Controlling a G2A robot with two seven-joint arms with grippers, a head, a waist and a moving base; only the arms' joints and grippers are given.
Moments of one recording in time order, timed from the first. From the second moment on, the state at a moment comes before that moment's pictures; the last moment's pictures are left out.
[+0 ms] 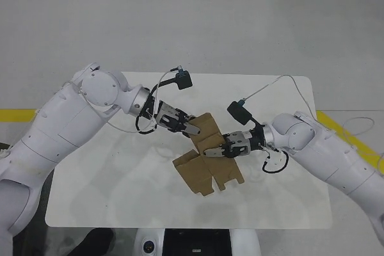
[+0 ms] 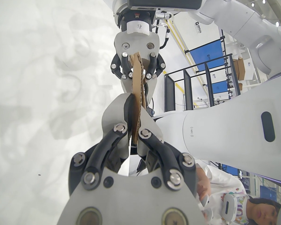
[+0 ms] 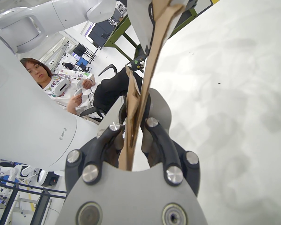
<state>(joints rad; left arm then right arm) 0.28 -0.95 -0.51 -1.35 -0.49 -0.54 -1.28 -0.46 -0.89 0.35 -1.35 0.43 -1.01 0.81</state>
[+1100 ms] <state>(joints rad) 0.34 -0.87 -0.57 -1.31 -0.59 -0.71 -1.11 -0.54 -0.94 0.54 -1.15 0.59 -1.01 0.67</state>
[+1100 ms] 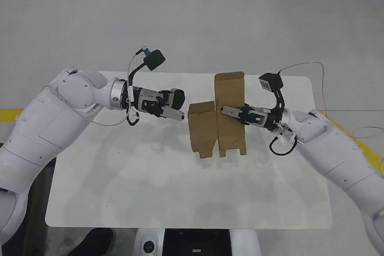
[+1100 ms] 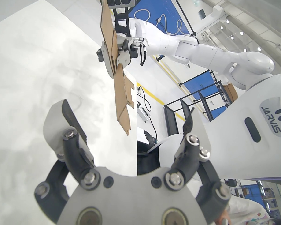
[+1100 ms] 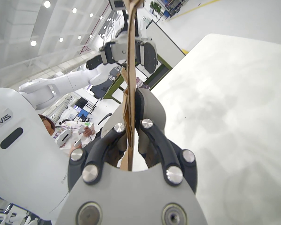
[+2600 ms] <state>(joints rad) 0.46 -0.93 -0.66 -1.31 -0.54 -0.55 -1.15 -0.65 -1.06 0.74 -1.10 0.46 -1.01 0.52</state>
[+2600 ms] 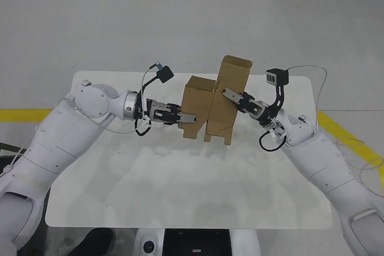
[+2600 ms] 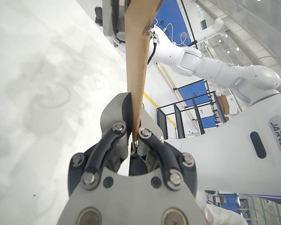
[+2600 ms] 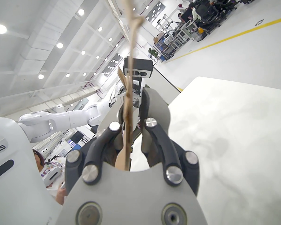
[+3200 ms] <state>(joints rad) 0.42 -0.95 -0.63 -1.26 -0.63 -0.28 -1.54 -0.71 -0.95 0.91 -1.12 0.51 -0.80 1.02</state>
